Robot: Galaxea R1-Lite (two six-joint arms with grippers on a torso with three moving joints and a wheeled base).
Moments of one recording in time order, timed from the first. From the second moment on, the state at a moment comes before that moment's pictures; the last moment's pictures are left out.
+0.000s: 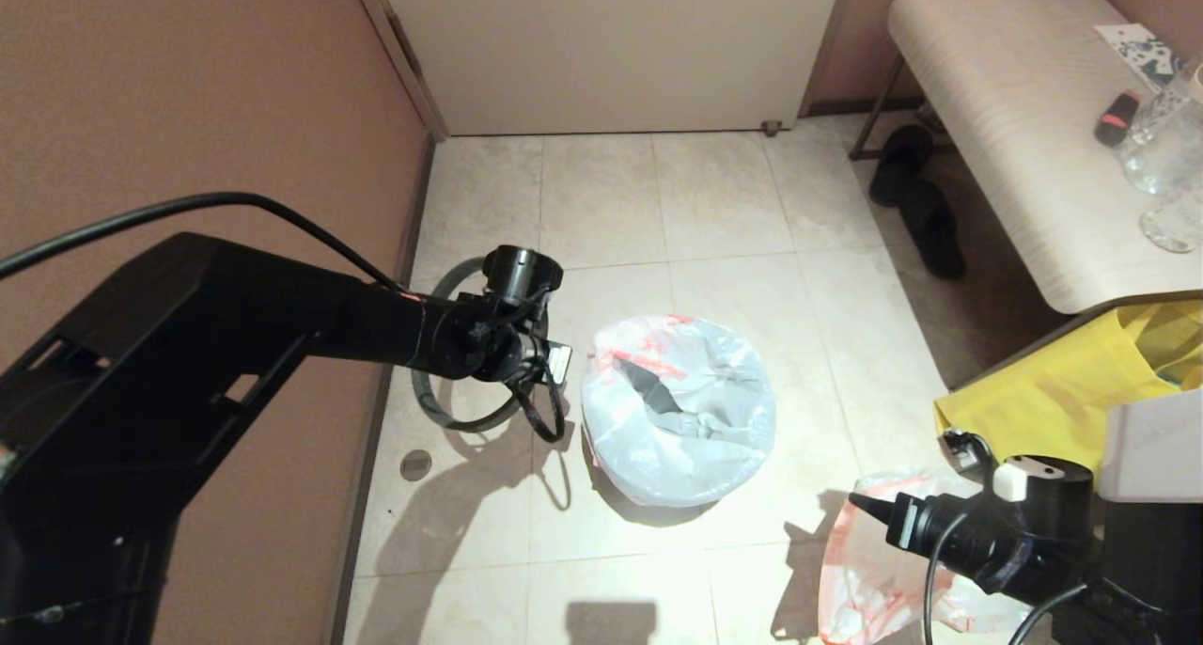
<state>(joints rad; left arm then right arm) -0.44 2.20 -1.58 0.05 0.38 0.04 0.12 2.27 -0.29 -1.52 0.42 0.49</state>
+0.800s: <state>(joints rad) -0.82 2.30 -1.96 0.25 0.35 0.25 -0.01 2.24 -0.31 -1.52 0.42 0.49</state>
